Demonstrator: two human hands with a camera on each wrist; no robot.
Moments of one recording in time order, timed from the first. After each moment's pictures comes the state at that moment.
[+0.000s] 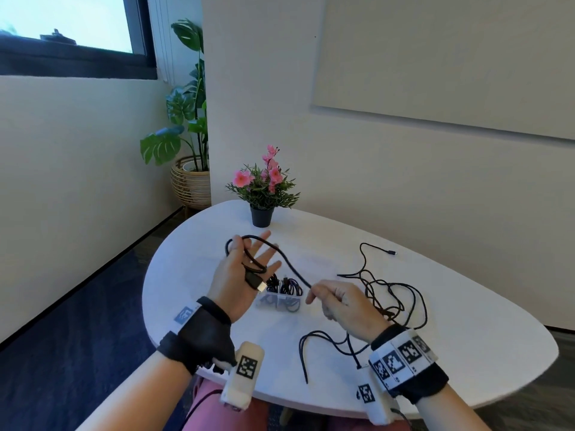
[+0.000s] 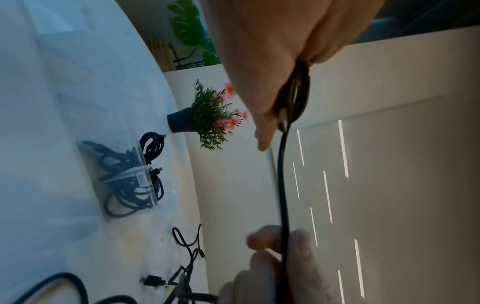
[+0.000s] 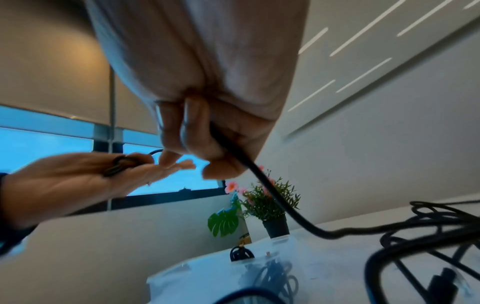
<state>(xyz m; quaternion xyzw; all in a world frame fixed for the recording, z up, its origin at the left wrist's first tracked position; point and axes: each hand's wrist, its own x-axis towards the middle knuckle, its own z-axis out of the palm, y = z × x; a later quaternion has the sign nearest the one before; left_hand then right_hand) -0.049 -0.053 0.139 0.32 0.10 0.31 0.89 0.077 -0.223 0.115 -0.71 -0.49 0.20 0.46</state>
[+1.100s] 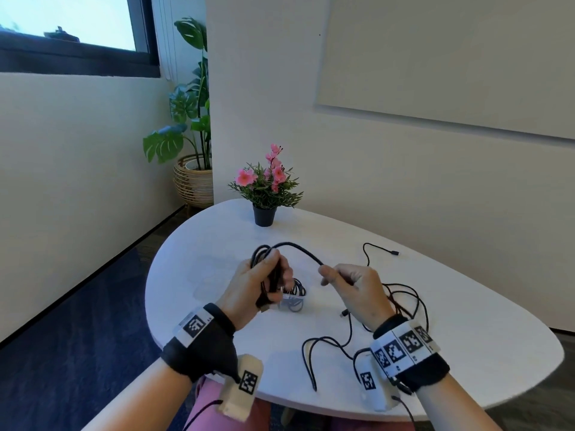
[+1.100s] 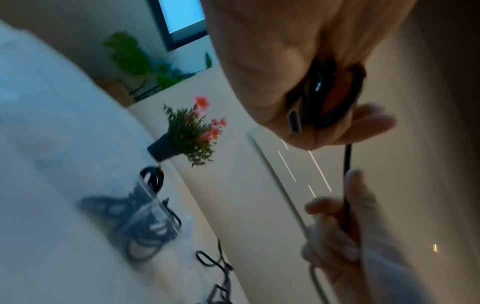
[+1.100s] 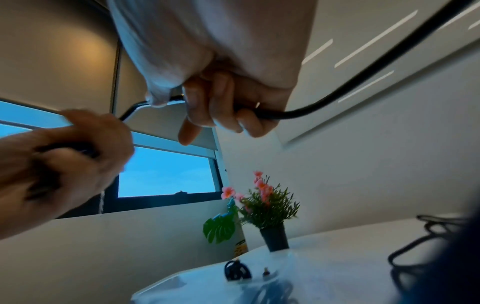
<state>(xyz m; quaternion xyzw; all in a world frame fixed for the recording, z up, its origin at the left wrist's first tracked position) -0.062 -0.067 0.140 0.52 0.06 0.20 0.83 0.080 -0.215 0.131 -0.72 -0.46 0.03 0.52</state>
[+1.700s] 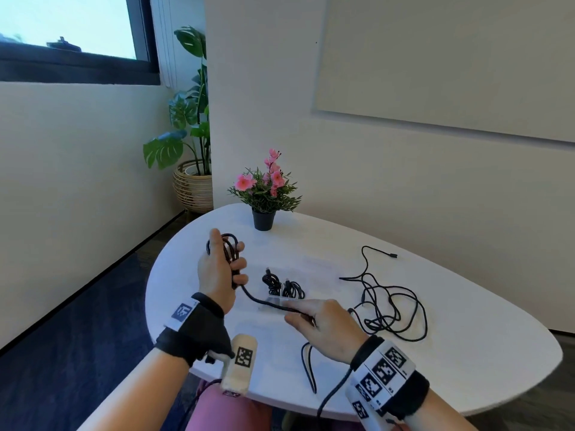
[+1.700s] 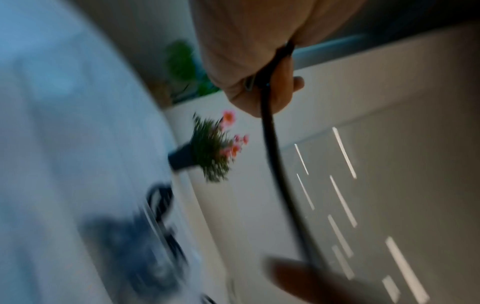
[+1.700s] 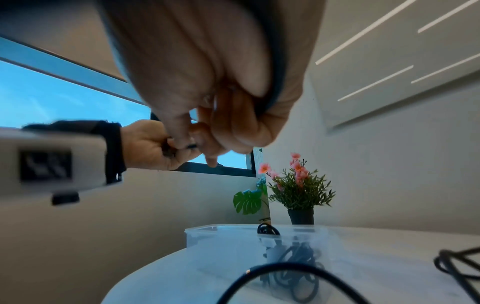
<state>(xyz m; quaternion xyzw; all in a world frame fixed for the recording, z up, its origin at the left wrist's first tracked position) -0.056 -0.025 0.140 0.39 0.24 0.40 0.79 0.042 -0.209 0.108 -0.77 -0.57 0.08 0.29</state>
